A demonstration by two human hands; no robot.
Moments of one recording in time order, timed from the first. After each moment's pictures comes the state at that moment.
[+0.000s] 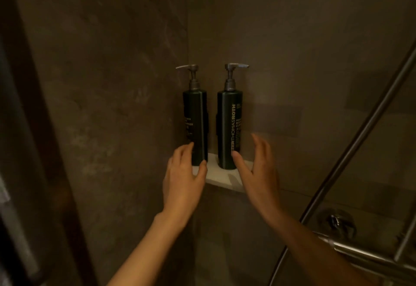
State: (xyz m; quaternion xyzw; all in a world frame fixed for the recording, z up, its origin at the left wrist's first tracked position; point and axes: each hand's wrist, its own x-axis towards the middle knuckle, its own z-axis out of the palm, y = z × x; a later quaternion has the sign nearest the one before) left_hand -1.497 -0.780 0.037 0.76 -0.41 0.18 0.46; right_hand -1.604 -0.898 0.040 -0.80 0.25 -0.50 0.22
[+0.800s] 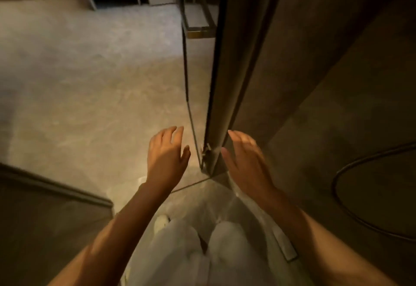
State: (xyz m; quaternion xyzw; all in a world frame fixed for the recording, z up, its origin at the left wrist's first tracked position) left_hand -1.651 -0.443 -0.249 0.98 -0.07 0.06 0.16; right_hand -1.673 -0.635 -0.245 -0.97 -0.03 -0.06 0.22
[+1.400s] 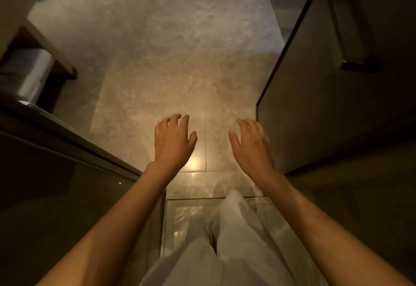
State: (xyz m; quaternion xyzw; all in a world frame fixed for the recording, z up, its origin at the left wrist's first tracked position) left_hand -1.530 -0.183 -0.257 0.98 0.14 0.01 0.14; right_hand -1.497 -0.364 -0.261 -0.96 -0.13 0.02 0.24
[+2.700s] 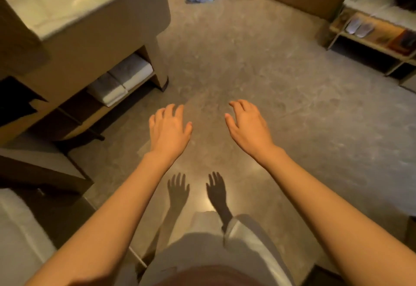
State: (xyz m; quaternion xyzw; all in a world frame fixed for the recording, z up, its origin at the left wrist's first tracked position) left_hand -1.082 0.249 -0.226 0.87 0.48 0.03 0.08; right_hand -0.919 0.150 -0.225 -0.82 -0.52 0.09 0.20
